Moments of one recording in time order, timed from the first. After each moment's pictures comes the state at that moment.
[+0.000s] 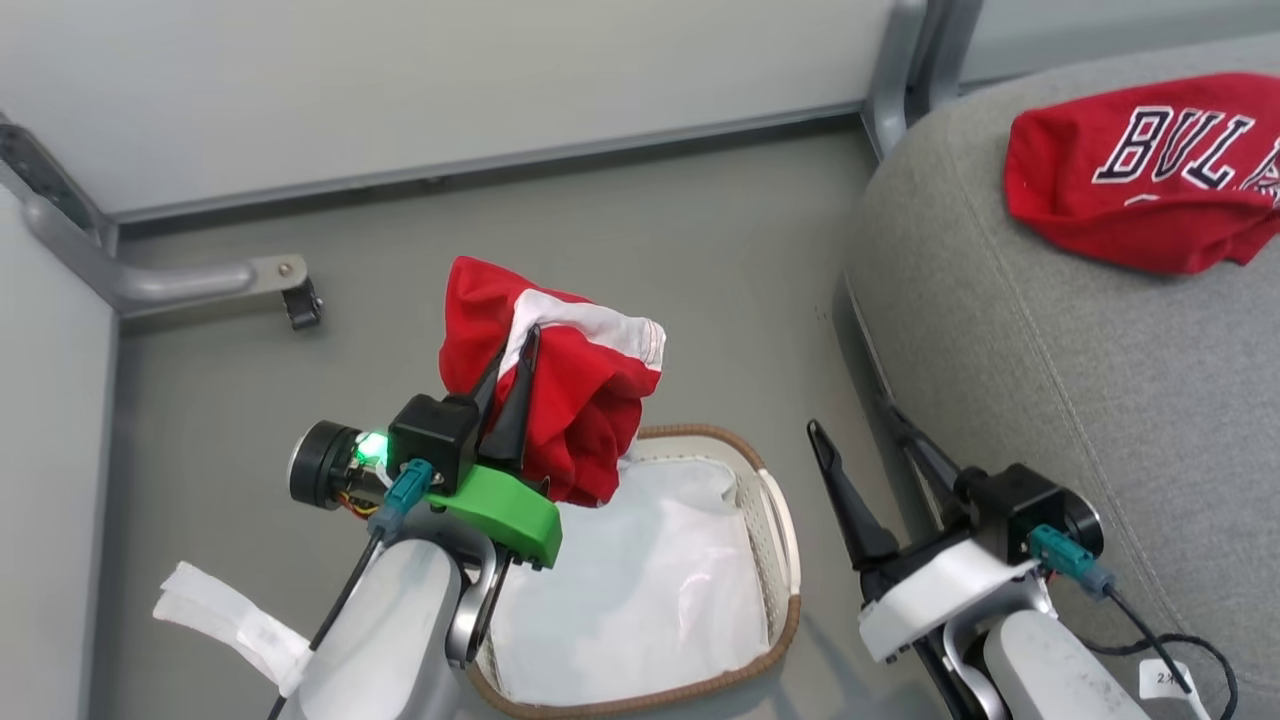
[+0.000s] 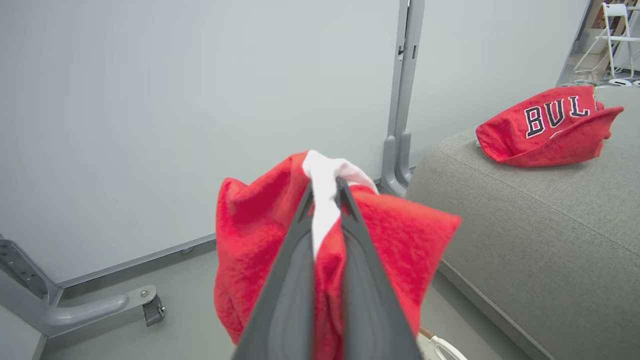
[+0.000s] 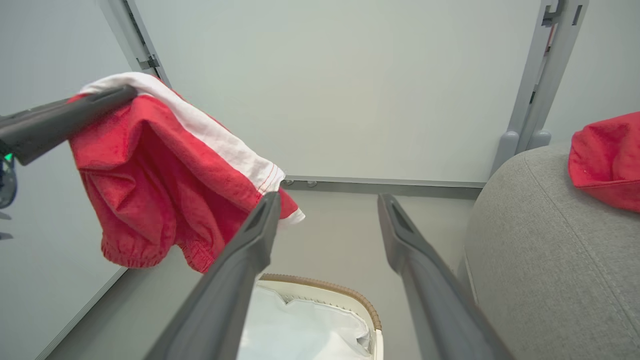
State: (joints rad) left arm -0.42 0.07 -0.44 0.45 -0.23 -0.04 -0.26; right arm -0.22 -0.11 0.32 0.23 0.29 0.13 -0.26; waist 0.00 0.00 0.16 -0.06
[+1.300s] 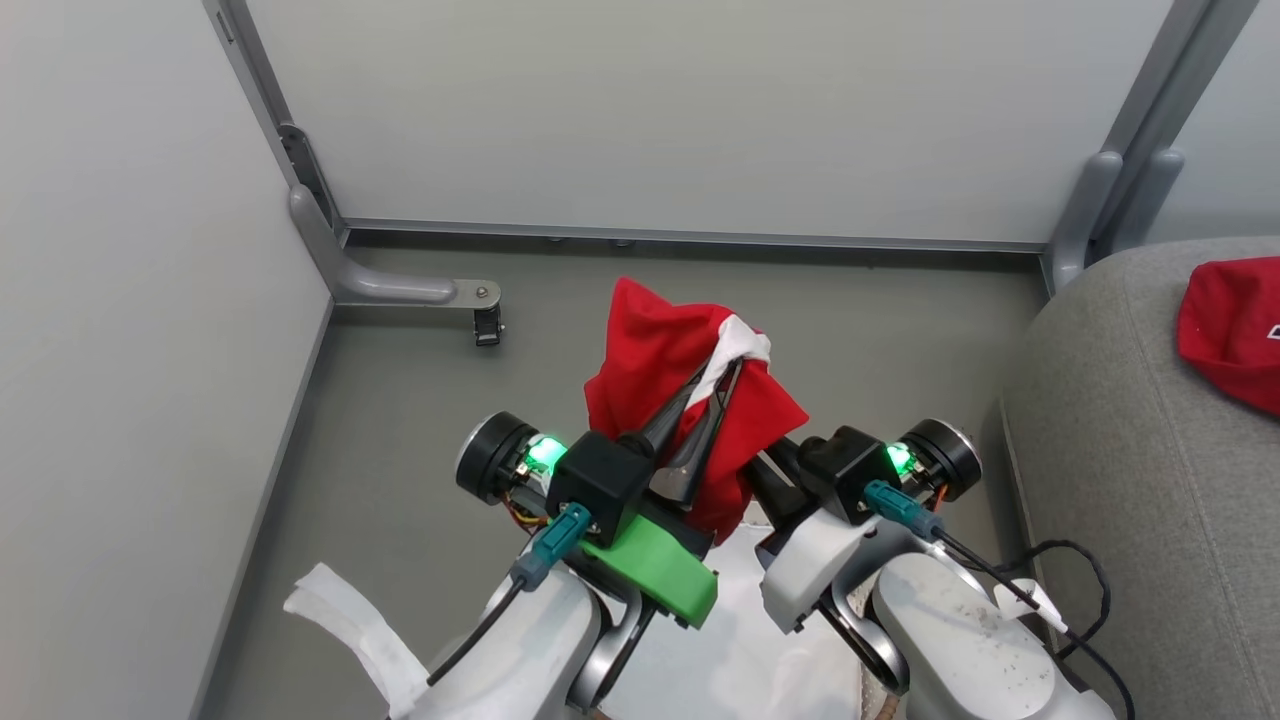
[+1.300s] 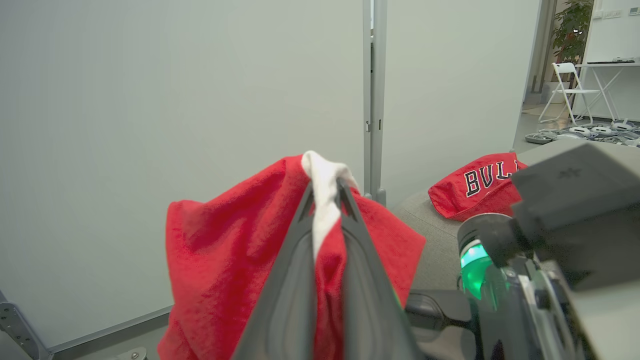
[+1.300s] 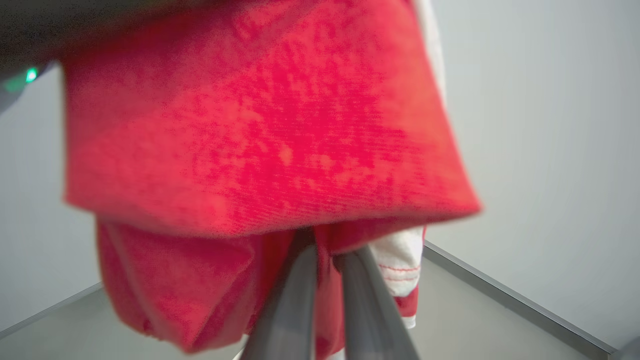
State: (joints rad) left arm -0.45 0.05 -0.75 0.28 -0.34 -0.01 -0.26; right arm -0.44 -0.05 0.53 0.48 0.15 0.13 -0.26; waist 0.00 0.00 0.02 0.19
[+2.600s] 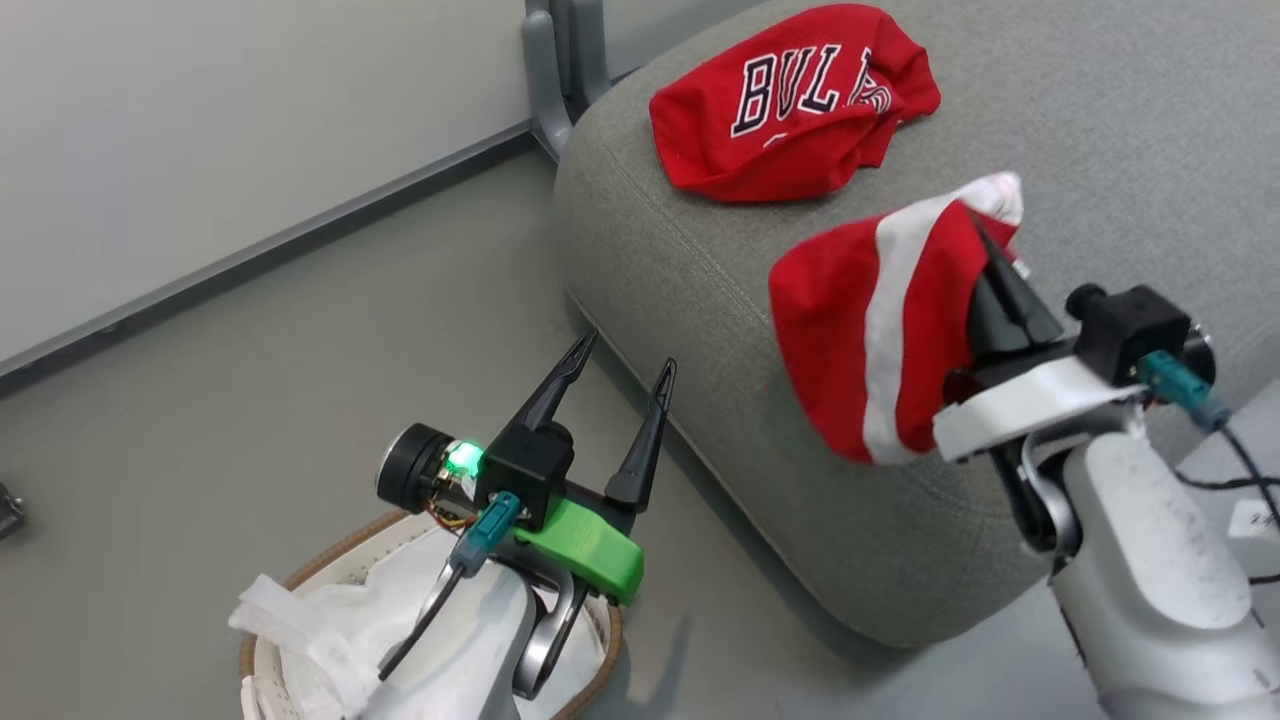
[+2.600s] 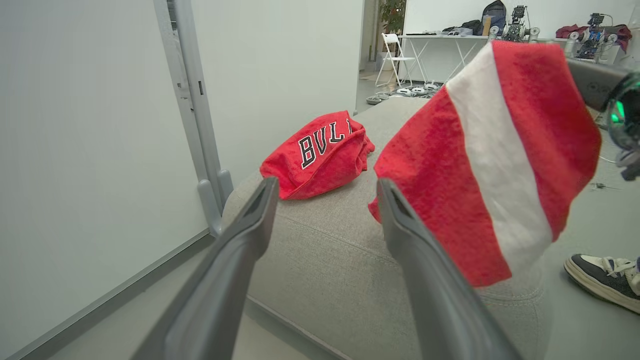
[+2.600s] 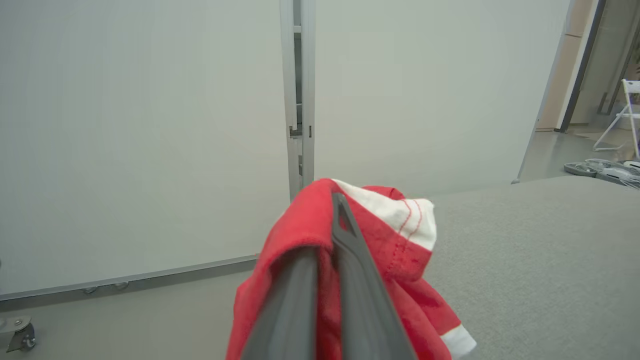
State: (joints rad) left arm -0.39 0.05 -0.57 0.35 -0.24 -0.03 -0.26; right arm -0.45 -0.13 0.17 0.28 0.26 0.13 -0.26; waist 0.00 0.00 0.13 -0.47
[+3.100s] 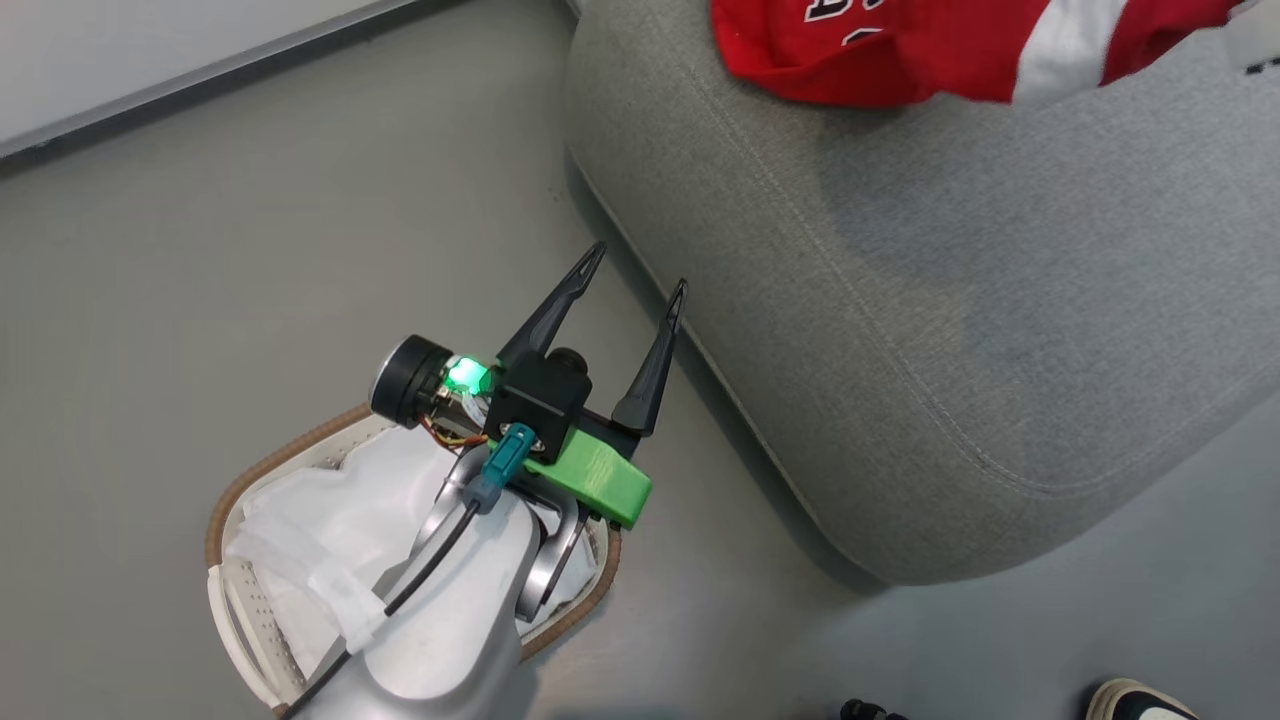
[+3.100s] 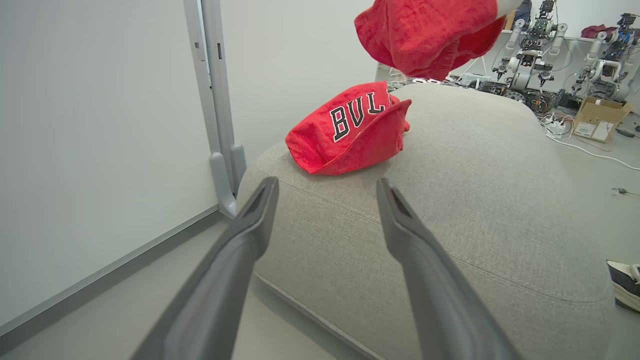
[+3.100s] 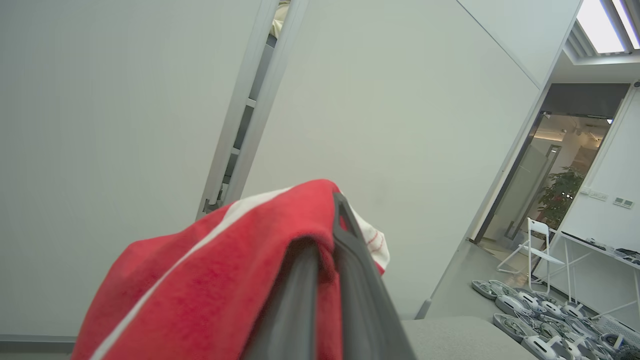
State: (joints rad) left arm -0.52 0.05 -0.59 0.38 -0.18 -0.03 -0.26; right arm -1.00 -0.39 0.08 0.42 0.19 0.13 -0.26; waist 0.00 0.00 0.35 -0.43
